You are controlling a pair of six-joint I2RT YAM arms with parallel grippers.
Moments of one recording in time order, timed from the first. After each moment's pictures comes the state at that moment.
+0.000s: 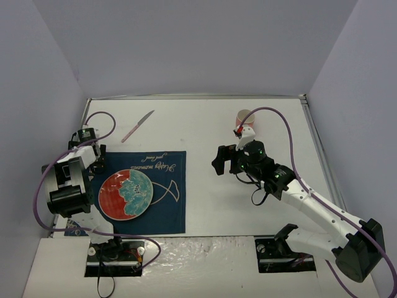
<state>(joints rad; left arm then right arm) 0.28 1.71 0.98 -0.23 -0.40 0.30 0.65 1.06 0.78 -0.22 0.05 0.37</state>
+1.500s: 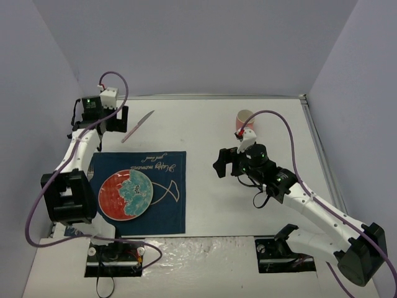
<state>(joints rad) 0.10 1.57 1.29 -0.35 0.12 0.21 0.65 1.02 0.75 -0.21 0.04 0.35</state>
